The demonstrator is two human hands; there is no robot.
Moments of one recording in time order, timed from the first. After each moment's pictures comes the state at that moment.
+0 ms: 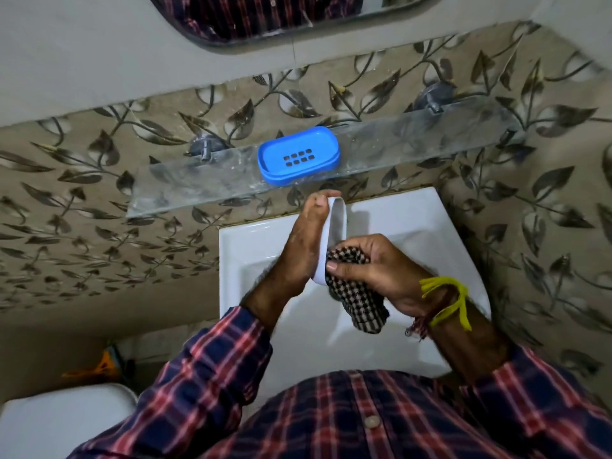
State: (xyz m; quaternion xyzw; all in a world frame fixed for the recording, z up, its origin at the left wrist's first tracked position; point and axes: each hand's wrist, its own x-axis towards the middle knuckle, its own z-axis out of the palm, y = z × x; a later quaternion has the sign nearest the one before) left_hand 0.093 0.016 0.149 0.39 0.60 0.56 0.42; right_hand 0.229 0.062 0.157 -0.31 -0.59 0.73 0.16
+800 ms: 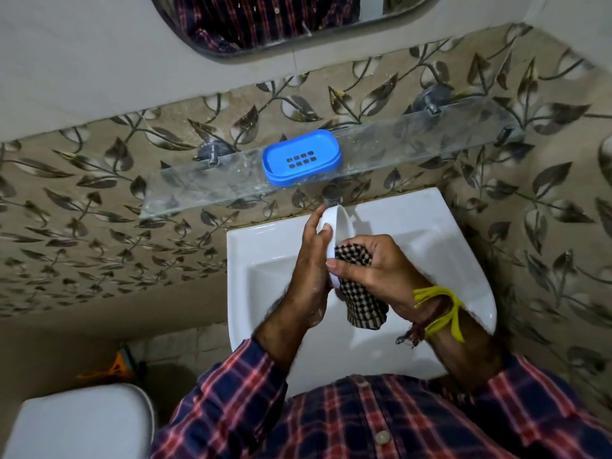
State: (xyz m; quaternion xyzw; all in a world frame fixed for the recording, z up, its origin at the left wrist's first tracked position) left_hand 0.120 -0.011 0.141 0.25 0.56 0.61 0.49; right_hand 0.233 0.046 0.159 -0.31 -0.63 0.67 0.23
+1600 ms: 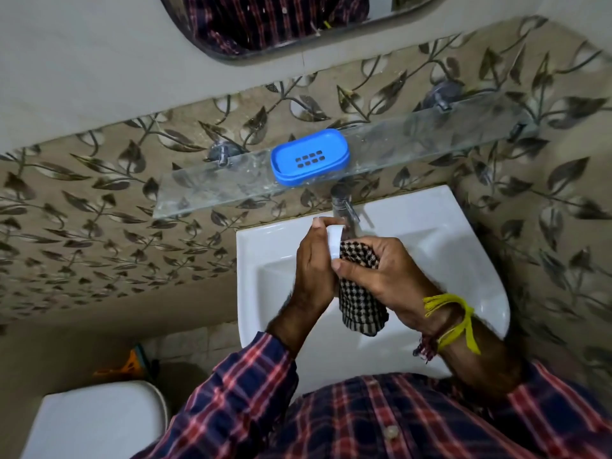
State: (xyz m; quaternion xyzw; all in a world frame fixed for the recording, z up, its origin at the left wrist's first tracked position) left_hand 0.112 -0.007 0.130 0.36 0.63 0.62 0.29; right_hand 0.231 0.033 0.162 -0.31 -0.57 0.71 0.27
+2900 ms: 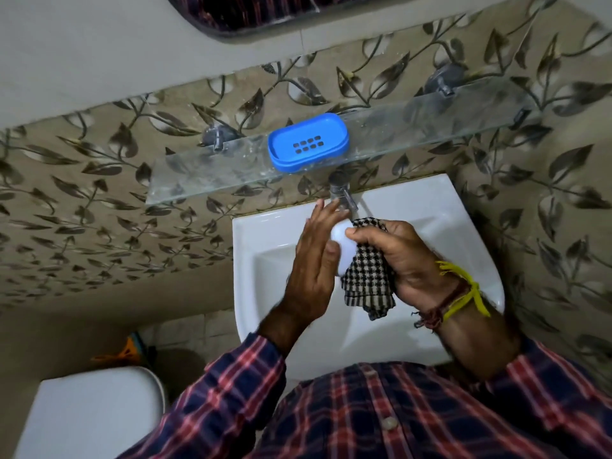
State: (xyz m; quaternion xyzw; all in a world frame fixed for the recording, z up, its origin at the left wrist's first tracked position) left_hand 0.103 -0.031 0.101 0.57 0.60 0.53 0.17; right_hand 0.227 0.048 0.159 -0.36 -0.40 0.80 0.26
